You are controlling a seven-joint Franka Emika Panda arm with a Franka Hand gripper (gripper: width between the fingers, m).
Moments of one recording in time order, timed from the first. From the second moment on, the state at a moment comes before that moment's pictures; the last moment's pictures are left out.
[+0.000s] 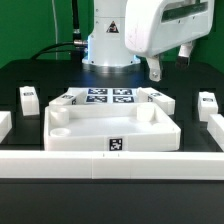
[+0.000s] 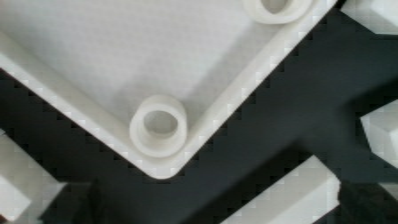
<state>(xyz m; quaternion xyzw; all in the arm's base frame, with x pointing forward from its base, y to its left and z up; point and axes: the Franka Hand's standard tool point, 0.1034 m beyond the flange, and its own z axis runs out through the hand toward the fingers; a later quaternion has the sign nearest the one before) 0.551 0.051 0.110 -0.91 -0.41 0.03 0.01</state>
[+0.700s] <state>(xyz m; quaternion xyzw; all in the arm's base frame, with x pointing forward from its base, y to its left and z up) 0.550 0.049 0.107 -0.90 -0.44 0.02 0.01</state>
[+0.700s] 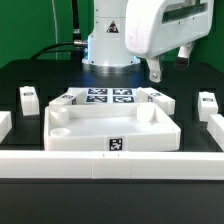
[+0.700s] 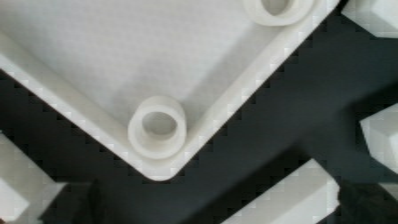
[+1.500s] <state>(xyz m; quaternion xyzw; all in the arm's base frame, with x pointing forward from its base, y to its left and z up) 0.518 0.003 0.083 -0.69 -0.73 0.01 0.01</state>
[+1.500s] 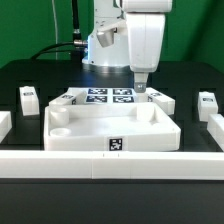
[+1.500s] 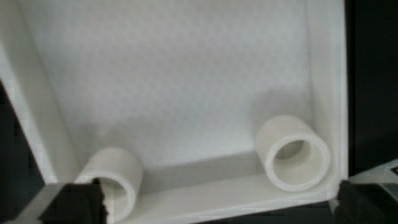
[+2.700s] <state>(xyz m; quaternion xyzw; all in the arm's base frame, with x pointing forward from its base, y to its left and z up) 0.465 -0.046 0.010 -0.61 -0.79 0.02 0.05</state>
